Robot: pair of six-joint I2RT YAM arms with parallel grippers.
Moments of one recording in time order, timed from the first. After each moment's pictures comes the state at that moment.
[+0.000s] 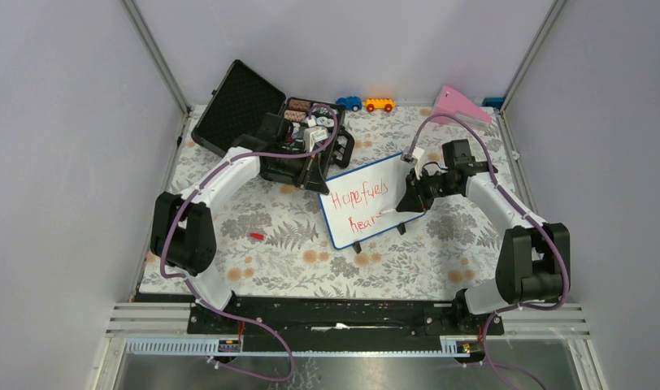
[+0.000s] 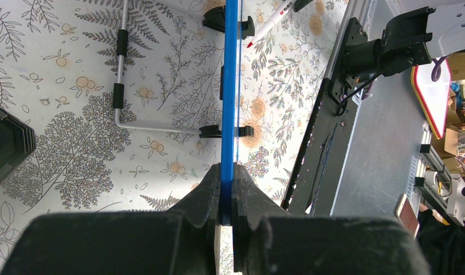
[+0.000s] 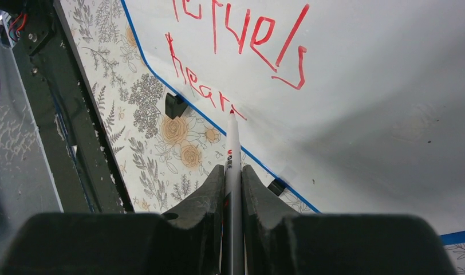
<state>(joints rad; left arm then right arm) -0.37 1.70 1.38 -0.68 0.93 0.16 0.12 1.47 1.02 -0.71 -0.89 -0.58</state>
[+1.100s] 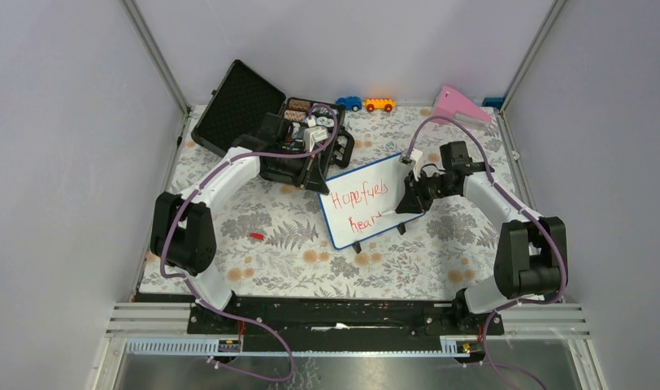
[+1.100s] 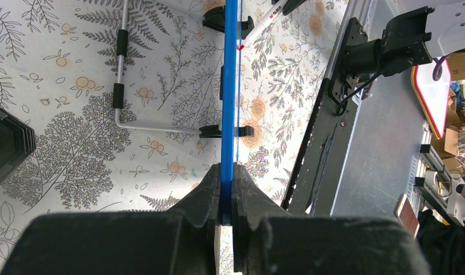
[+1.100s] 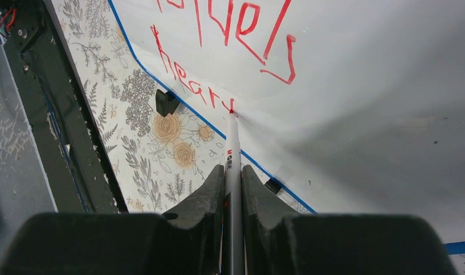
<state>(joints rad) -0.37 1.70 1.38 -0.68 0.93 0.16 0.12 1.51 1.01 -0.68 -0.88 -0.58</state>
